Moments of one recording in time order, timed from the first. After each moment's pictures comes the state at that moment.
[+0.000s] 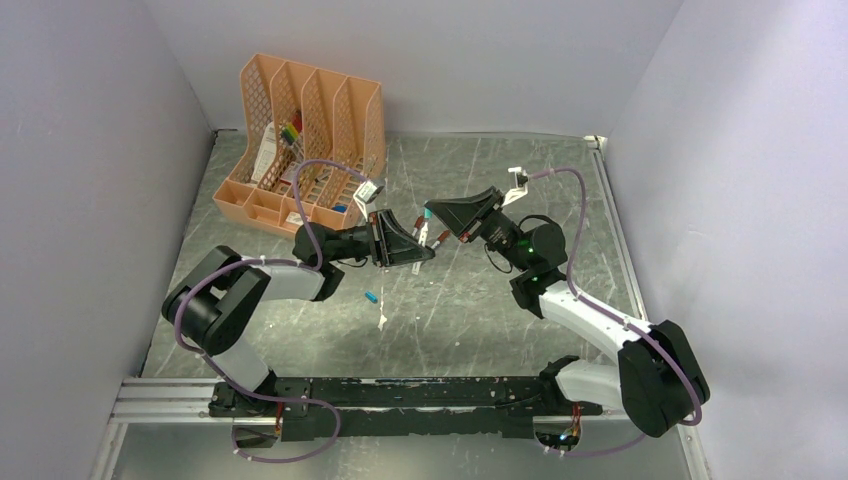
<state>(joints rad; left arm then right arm) -0.63 1.65 0.64 1.53 0.91 -1.27 0.51 1.19 0.56 1.04 -0.41 0.90</state>
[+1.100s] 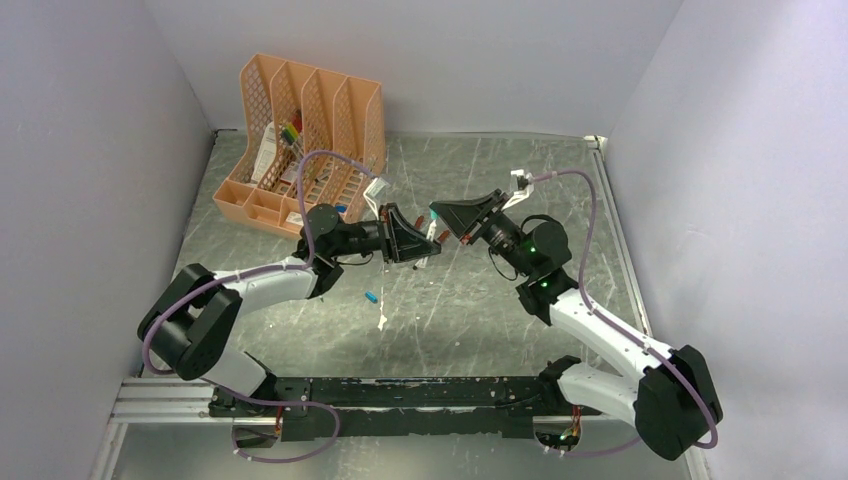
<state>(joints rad) -0.66 1.50 0.72 1.04 0.83 -0.88 0.54 1.06 0.58 0.77 -0.32 0.74</state>
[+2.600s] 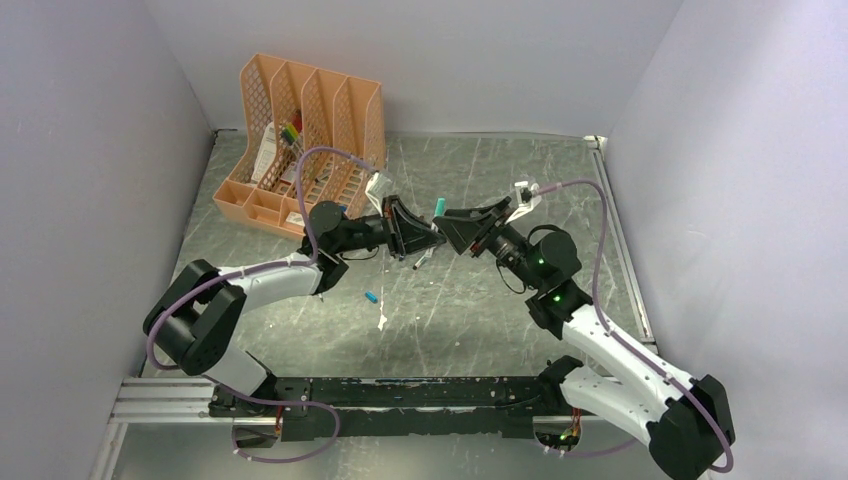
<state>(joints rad) -0.67 1.53 0.76 1.06 0.76 -0.78 0.58 0.92 0.56 0.58 -0.25 0.60</state>
